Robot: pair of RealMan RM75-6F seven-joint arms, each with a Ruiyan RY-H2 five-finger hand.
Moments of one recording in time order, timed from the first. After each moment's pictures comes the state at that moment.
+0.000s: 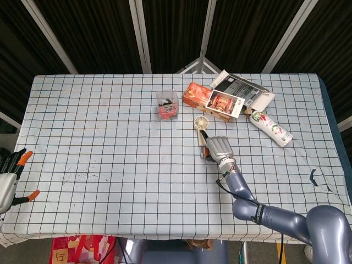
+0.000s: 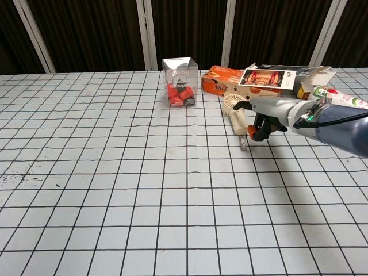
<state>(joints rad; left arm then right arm) -0.12 -1.07 -0.04 -1.66 1.44 1.40 0.01 0.88 -1.69 0.25 -1.25 -0.67 0.81 -0.50</state>
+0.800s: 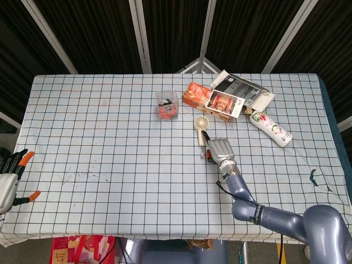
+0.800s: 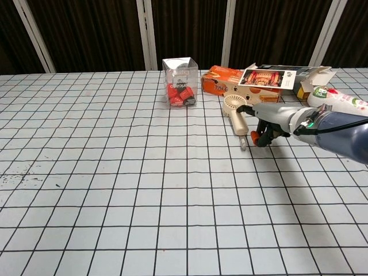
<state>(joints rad) -0.12 -1.07 -0.03 -1.66 1.44 1.39 0.01 0.89 -1.71 0.21 -1.23 -0.61 0.81 -0.52</state>
